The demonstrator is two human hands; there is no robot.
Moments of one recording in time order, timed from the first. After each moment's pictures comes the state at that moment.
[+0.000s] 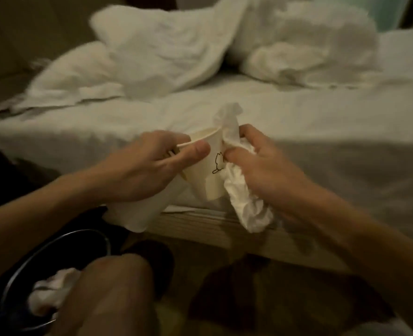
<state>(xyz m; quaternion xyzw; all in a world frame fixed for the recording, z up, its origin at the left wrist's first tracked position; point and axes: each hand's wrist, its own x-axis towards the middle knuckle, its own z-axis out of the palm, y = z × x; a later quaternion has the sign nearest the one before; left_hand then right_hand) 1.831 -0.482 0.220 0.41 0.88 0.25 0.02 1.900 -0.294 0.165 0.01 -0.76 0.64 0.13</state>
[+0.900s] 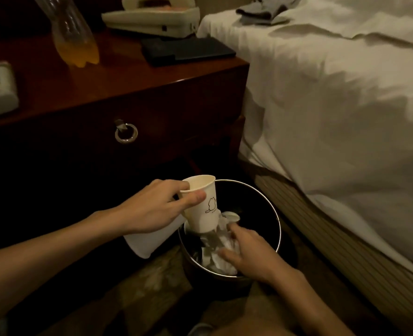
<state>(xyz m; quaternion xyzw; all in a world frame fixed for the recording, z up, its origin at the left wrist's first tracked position) 1.856 -0.926 0.083 -0.05 0.93 0.36 0.01 1.767 -0.703 -0.014 0.38 -0.87 0.24 -0.22</state>
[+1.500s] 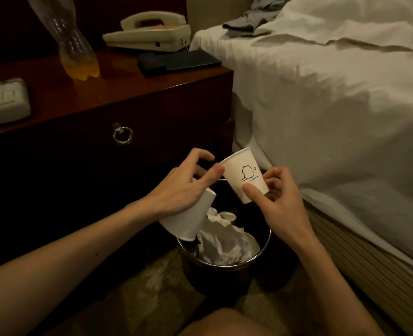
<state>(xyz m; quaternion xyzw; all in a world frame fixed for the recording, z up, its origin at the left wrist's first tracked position) 1.830 -0.871 0.093 -0.09 0.89 0.45 -0.06 1.749 -0.671 0.049 0.22 -0.76 0.61 -0.06</state>
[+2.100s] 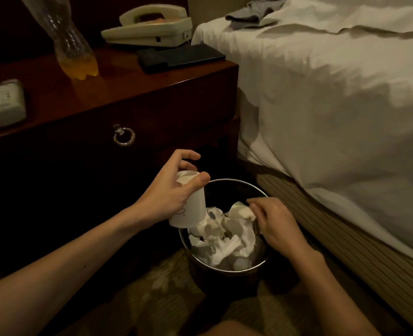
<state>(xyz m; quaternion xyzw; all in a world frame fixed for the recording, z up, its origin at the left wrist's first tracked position) 1.840 -0.895 0.079 -0.10 0.84 0.51 -0.14 1.729 -0.678 -0.016 0.33 -0.89 0.32 0.00</state>
